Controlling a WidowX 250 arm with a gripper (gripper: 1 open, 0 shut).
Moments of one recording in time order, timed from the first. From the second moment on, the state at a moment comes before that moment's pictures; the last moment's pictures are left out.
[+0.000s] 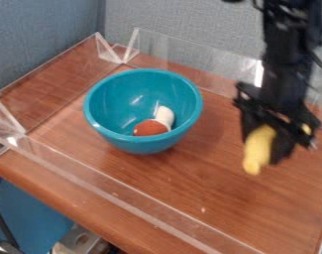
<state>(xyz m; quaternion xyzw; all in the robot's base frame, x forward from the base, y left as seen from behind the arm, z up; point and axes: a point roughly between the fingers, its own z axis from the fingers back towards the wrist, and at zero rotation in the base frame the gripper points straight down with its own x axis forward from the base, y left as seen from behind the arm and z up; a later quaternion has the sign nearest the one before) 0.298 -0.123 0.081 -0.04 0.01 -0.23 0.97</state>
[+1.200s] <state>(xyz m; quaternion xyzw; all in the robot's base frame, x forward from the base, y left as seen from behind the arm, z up) 0.323 -0.122 0.027 -0.03 0.06 -0.27 0.96</state>
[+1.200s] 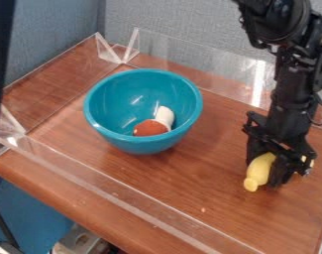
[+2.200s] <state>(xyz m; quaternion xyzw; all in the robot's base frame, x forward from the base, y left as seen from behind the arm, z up) 0.319 -0.116 0.024 -0.04 0.08 -0.28 0.95</state>
